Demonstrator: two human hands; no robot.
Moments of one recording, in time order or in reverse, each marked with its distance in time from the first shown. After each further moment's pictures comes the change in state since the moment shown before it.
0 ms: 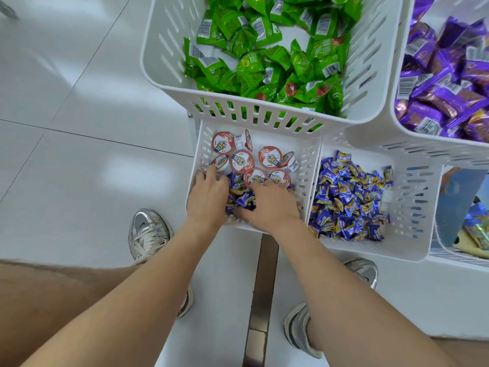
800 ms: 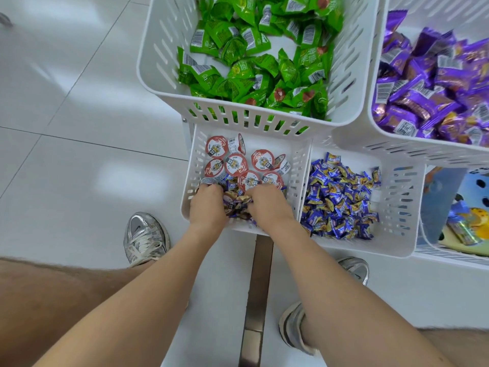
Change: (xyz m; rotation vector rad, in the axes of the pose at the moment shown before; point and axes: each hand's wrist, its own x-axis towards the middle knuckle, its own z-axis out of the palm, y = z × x) left_hand -0.003 0.015 0.004 -0.361 -0.102 -0.252; right_hand 0.000 0.005 -0.006 0.136 0.008 -0.032
